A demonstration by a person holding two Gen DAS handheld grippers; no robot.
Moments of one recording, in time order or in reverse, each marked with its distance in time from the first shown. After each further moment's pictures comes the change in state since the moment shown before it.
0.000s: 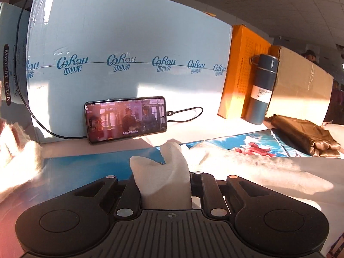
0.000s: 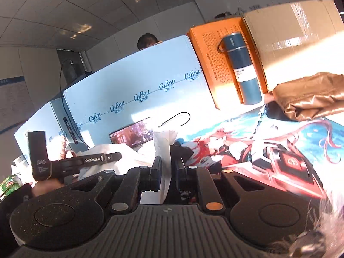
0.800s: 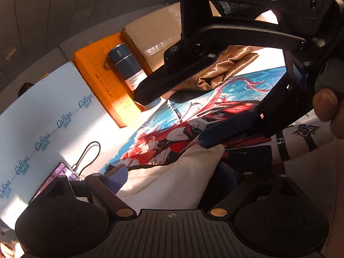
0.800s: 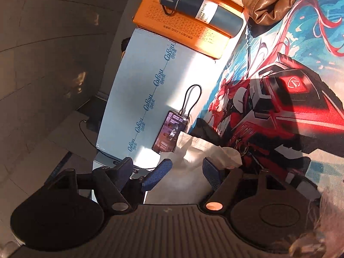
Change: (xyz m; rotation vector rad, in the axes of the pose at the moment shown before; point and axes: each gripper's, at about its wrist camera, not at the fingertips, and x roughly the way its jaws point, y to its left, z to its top) left arm -0.040 -0.204 -0.056 0.734 -0.024 -0.131; right arm 0.003 -0.086 0.019 0.656 0.087 0.313
